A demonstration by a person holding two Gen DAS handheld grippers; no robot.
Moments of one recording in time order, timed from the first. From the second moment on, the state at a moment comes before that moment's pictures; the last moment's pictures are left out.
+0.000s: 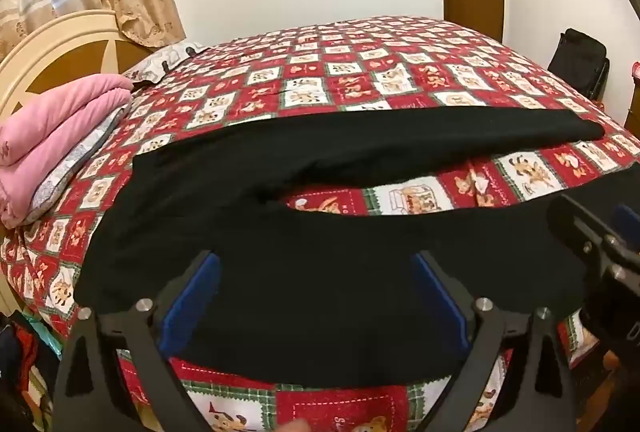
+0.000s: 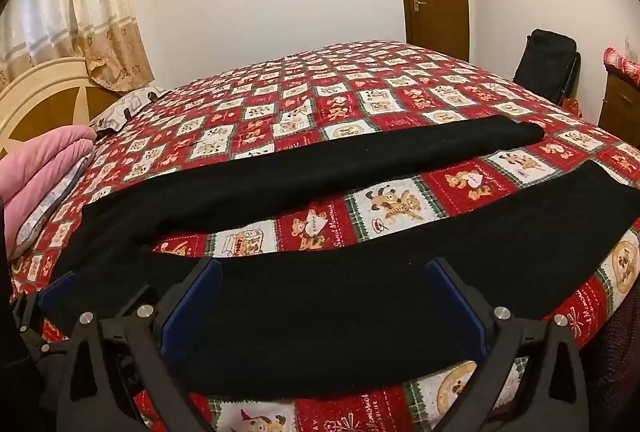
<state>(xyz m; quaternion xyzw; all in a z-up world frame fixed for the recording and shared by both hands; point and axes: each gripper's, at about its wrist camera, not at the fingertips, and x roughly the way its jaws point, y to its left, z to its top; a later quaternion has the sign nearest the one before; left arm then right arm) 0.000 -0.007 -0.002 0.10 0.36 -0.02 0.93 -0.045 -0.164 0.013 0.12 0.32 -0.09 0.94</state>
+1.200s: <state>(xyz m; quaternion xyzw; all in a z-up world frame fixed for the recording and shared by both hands) -0.015 0.045 -0.018 0.02 0.39 0.00 0.92 -0.050 -0.156 0.014 0.11 0.31 -0.09 0.94</state>
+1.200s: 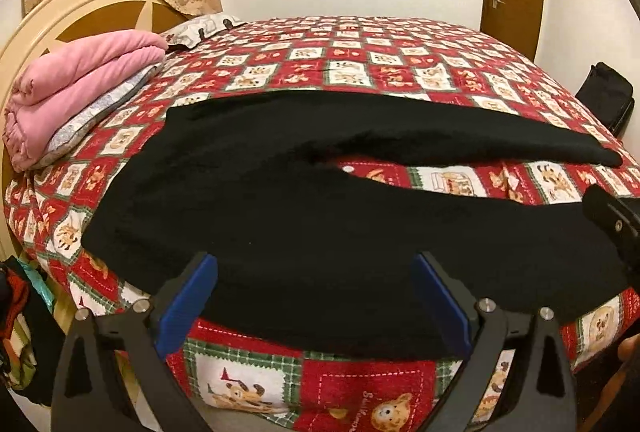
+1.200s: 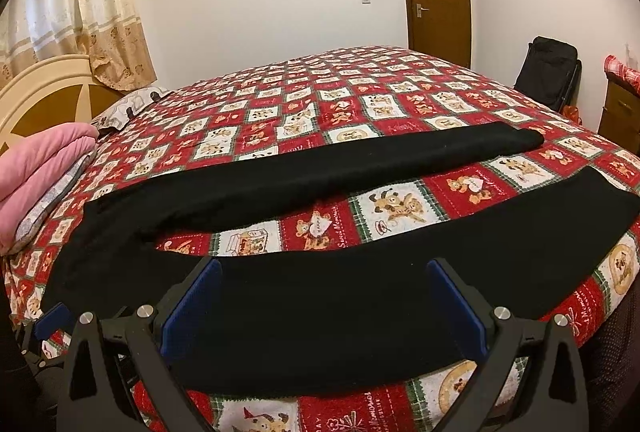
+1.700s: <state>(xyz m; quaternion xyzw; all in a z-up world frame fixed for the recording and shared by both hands) -0.014 0.038 -0.019 0.03 0.40 -0.01 0.92 -0.048 -0.157 0.011 0.11 0.32 -0.09 0.94</state>
